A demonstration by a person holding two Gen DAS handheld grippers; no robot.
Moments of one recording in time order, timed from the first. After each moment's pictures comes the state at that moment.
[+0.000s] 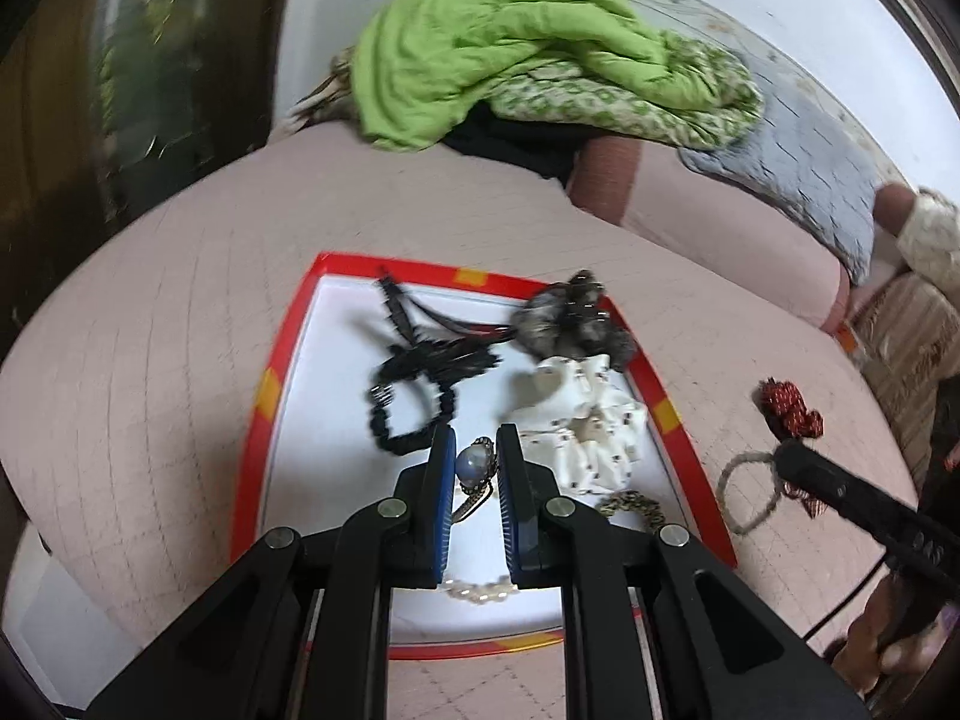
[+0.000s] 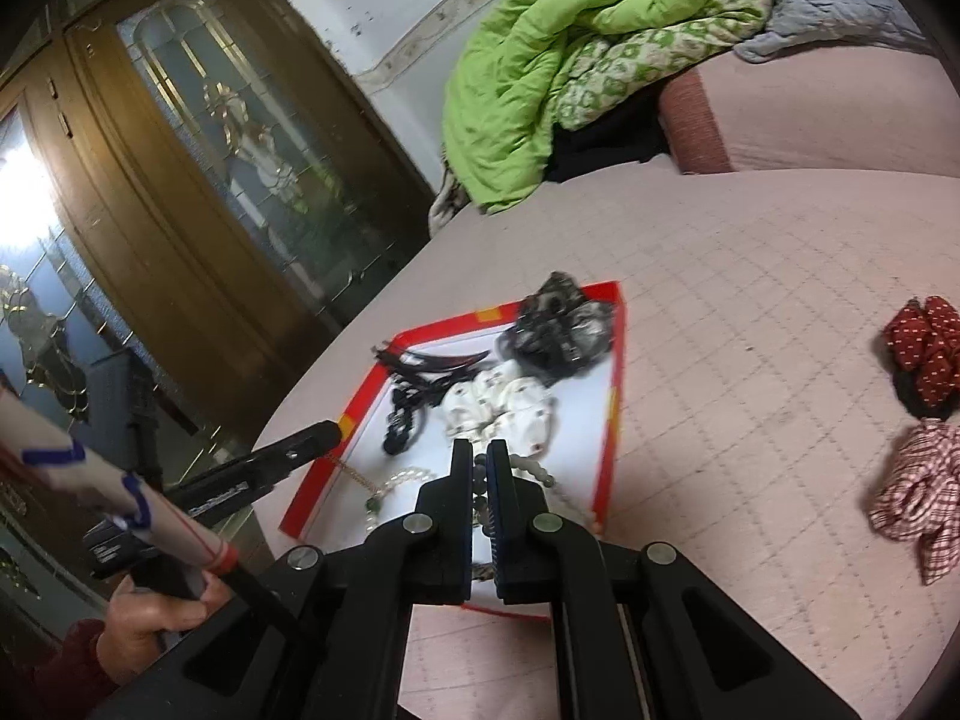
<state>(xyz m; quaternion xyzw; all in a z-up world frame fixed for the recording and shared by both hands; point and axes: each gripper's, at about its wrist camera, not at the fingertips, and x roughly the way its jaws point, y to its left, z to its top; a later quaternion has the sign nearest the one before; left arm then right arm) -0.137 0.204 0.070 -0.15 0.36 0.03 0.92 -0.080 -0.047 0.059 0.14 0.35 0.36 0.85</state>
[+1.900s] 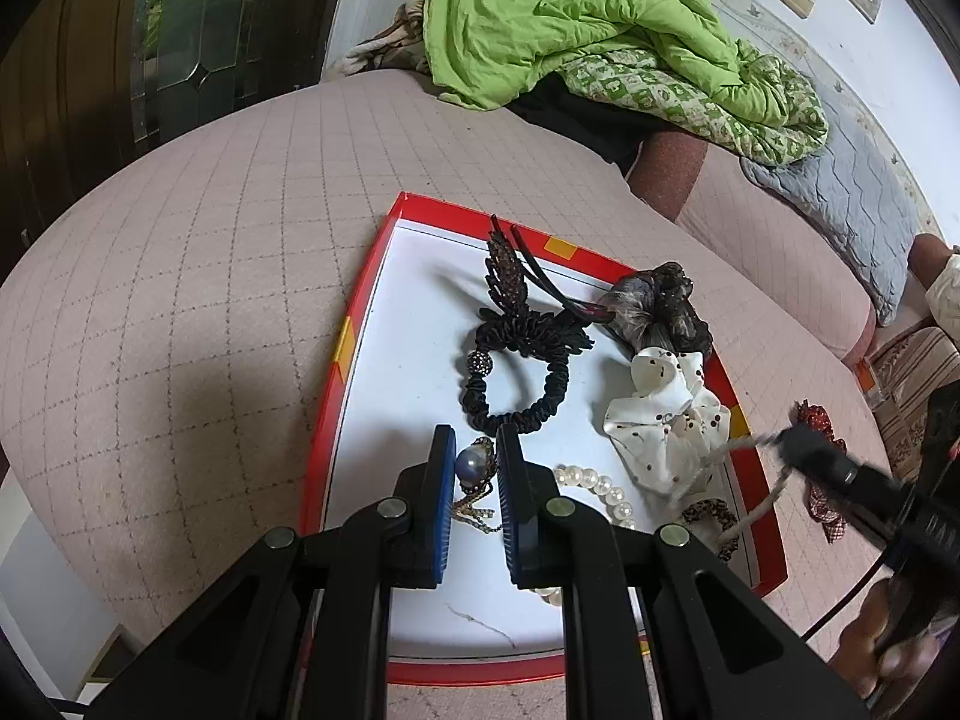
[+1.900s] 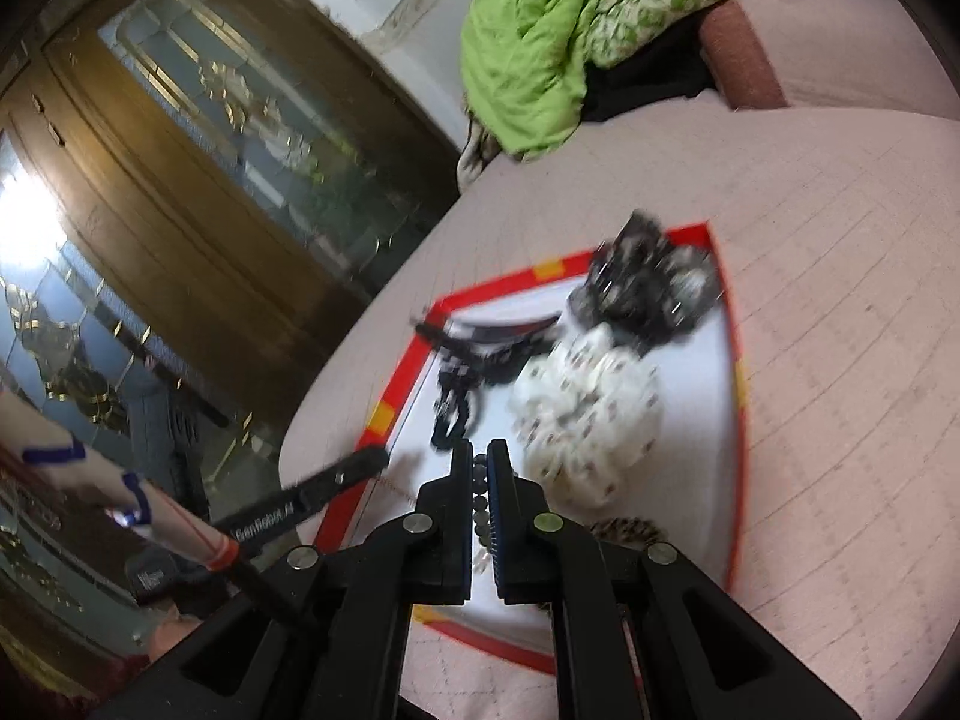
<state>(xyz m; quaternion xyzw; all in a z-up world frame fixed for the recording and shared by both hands) -0.130 0.247 0.036 -0.20 0.40 0.05 0.89 -0.051 0.001 0.043 0.18 0.40 0.40 0.81</state>
